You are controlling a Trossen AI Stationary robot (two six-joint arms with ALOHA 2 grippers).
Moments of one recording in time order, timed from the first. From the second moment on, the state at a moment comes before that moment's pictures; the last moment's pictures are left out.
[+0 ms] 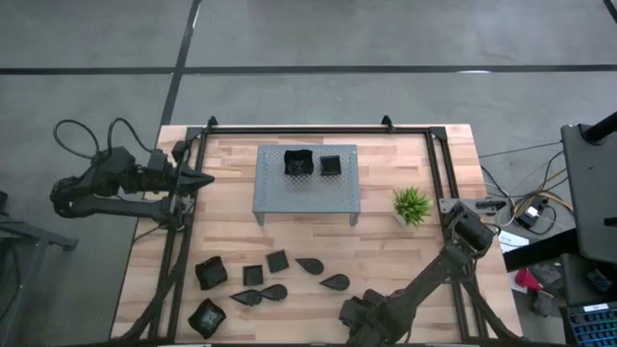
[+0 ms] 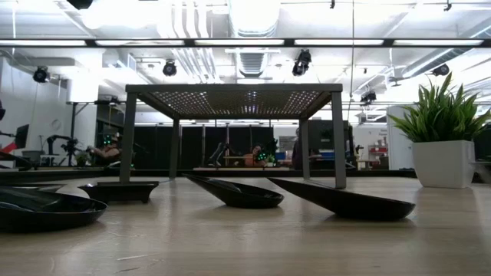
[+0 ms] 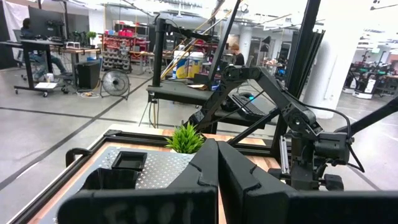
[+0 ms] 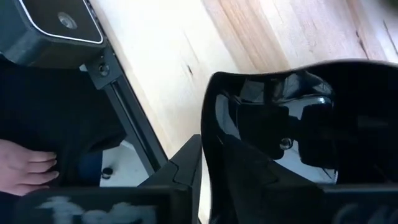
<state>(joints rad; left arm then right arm) 0.00 0.39 0.78 -0.40 0.00 -0.11 0.78 2.13 1.59 -0.70 0.10 1.30</state>
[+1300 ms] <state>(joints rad) 0.00 0.39 0.78 -0.40 0.00 -0.11 0.75 2.12 1.73 -0.99 0.24 1.17</state>
